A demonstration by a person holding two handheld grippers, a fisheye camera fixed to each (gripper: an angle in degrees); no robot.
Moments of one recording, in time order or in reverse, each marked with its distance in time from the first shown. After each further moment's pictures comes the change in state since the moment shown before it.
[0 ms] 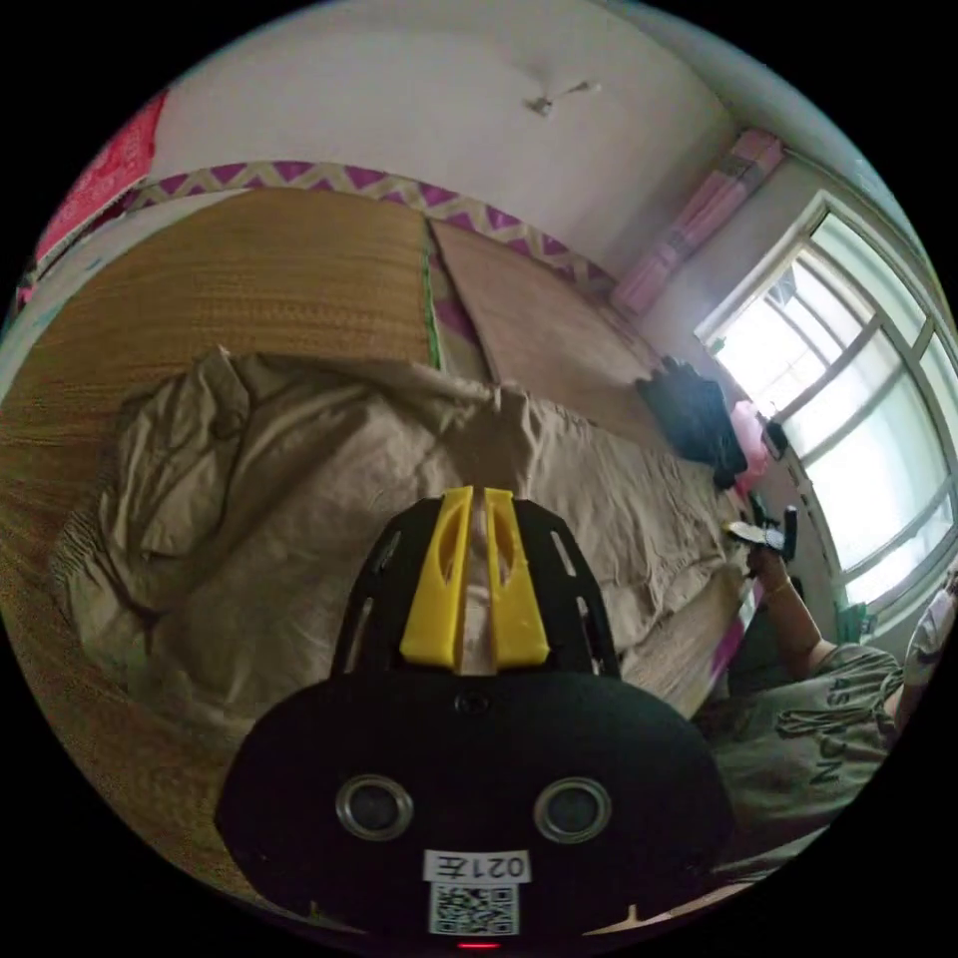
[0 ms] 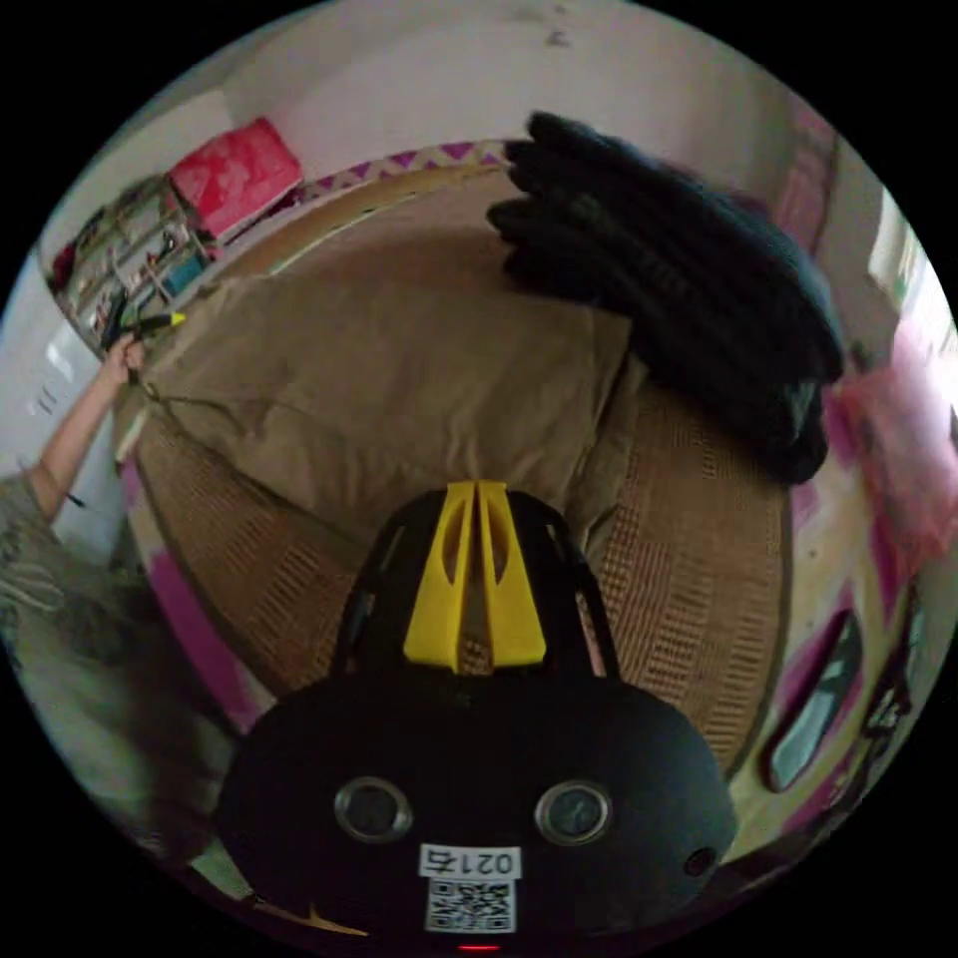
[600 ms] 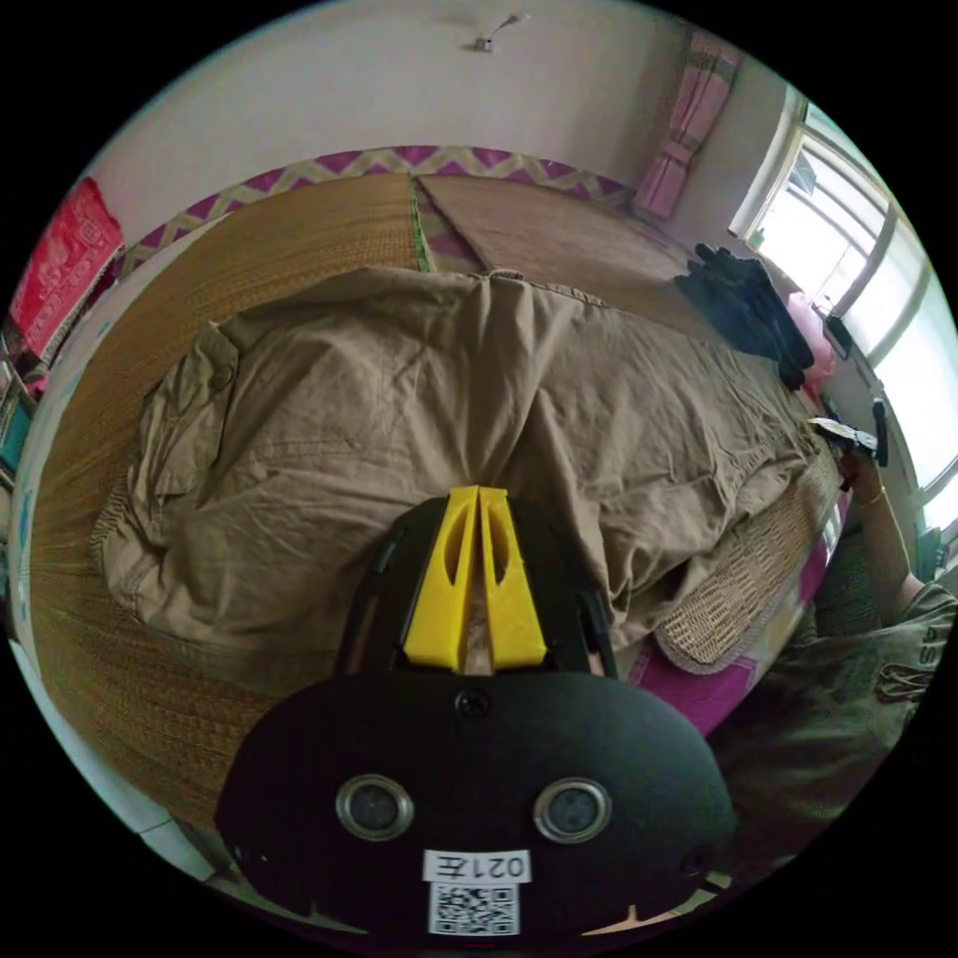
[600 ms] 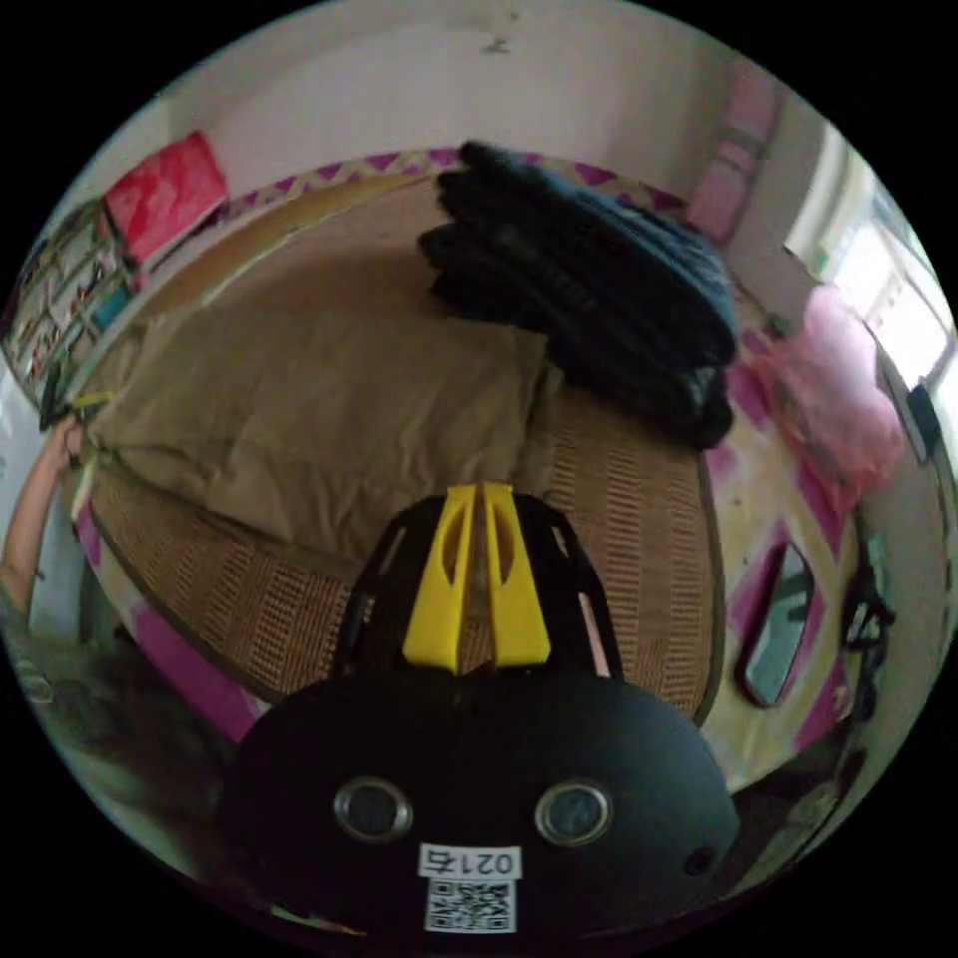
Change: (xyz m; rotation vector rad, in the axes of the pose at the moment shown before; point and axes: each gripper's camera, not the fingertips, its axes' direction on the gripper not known) left arm 0.029 0.056 0.056 -0.094 -0.219 0.141; right arm 0.001 -0.021 0.002 0.036 0.130 0.233
